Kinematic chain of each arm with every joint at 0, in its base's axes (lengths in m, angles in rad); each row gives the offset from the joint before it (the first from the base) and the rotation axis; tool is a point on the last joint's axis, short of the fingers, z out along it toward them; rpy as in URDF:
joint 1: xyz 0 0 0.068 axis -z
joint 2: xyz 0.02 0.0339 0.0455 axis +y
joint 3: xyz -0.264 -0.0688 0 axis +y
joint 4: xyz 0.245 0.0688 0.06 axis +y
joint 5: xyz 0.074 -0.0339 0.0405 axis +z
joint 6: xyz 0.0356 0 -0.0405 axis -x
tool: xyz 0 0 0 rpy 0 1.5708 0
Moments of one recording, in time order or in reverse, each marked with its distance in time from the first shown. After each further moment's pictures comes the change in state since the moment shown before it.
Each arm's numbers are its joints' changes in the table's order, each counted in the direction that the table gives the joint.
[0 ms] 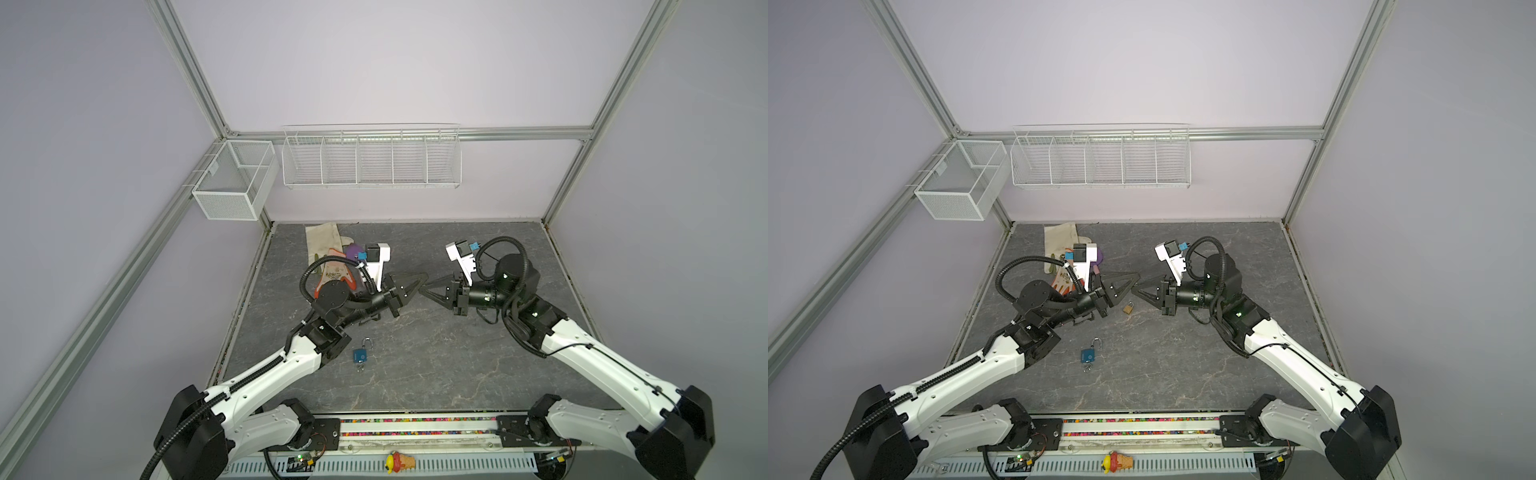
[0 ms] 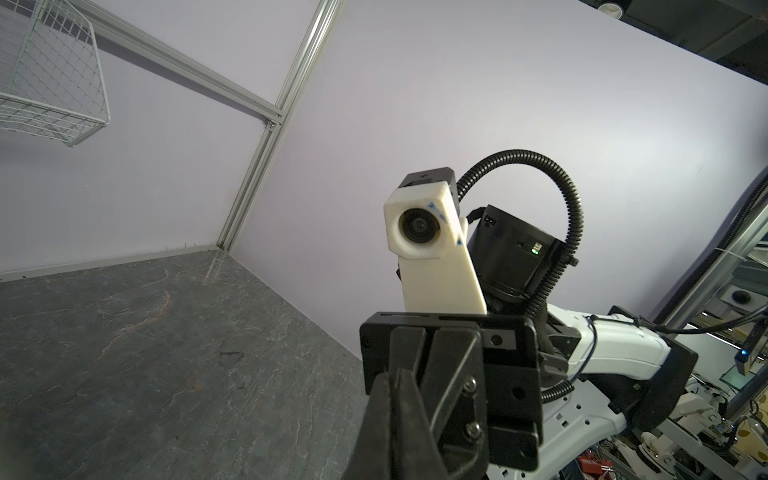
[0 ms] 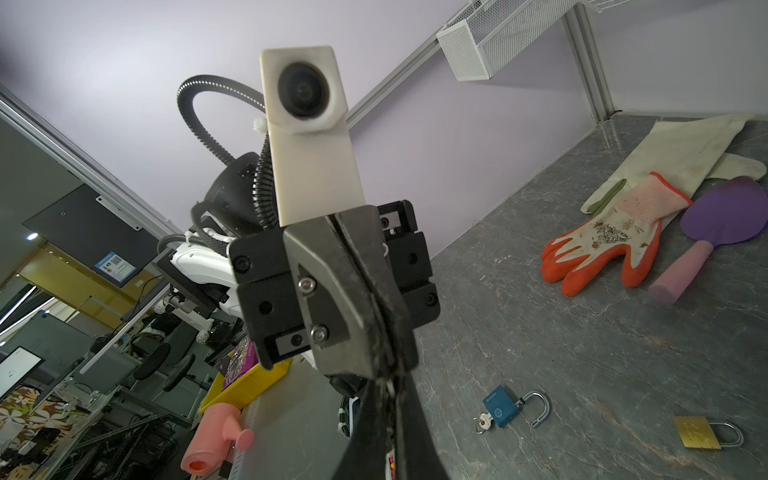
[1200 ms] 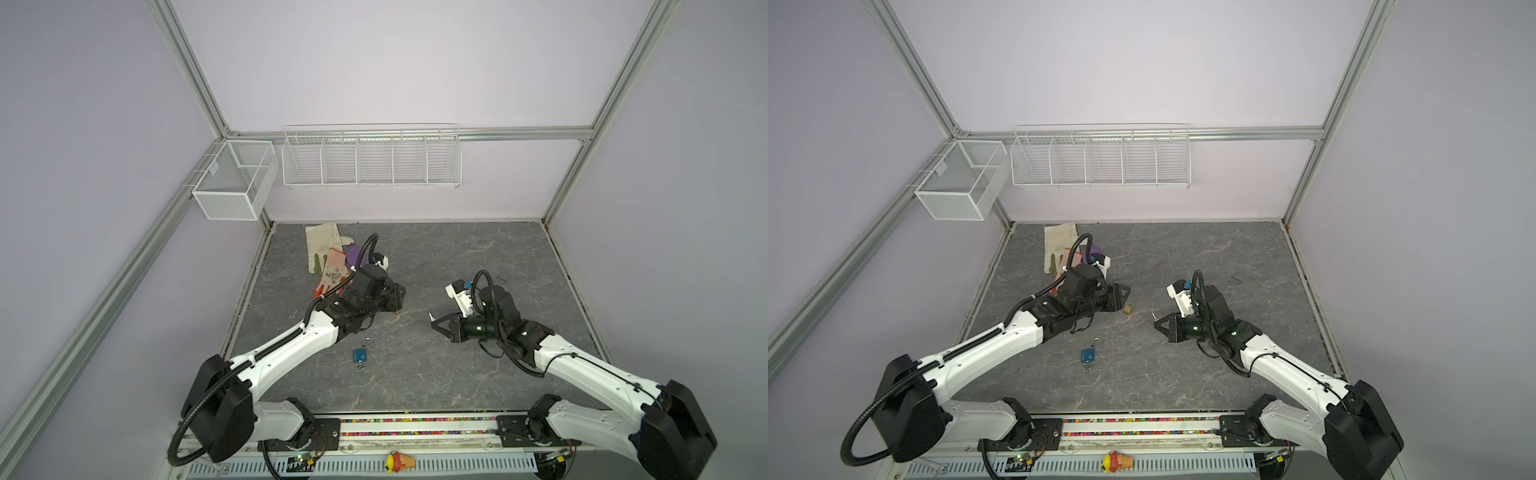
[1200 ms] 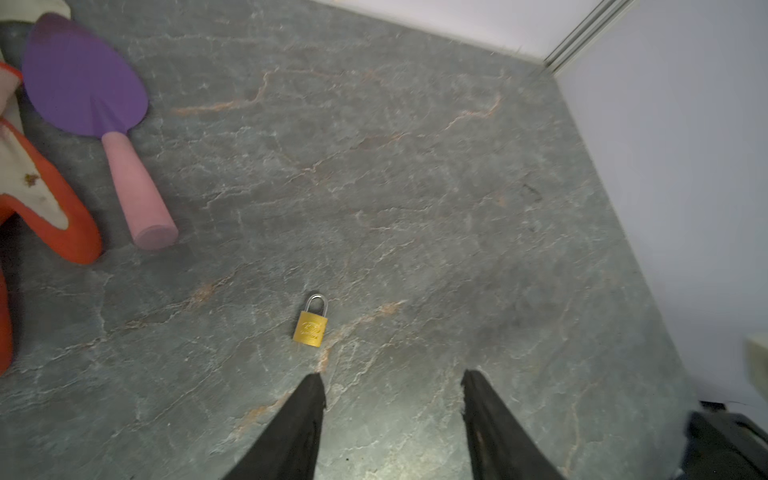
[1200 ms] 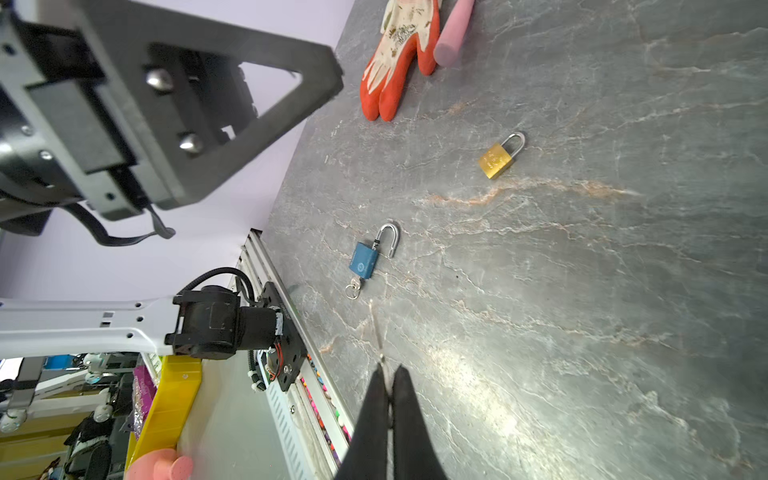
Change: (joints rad) left arm -0.033 0.272 -0.251 0.926 0.537 -0.074; right arm -0.008 -0.009 0.290 0.247 -0.301 -0.006
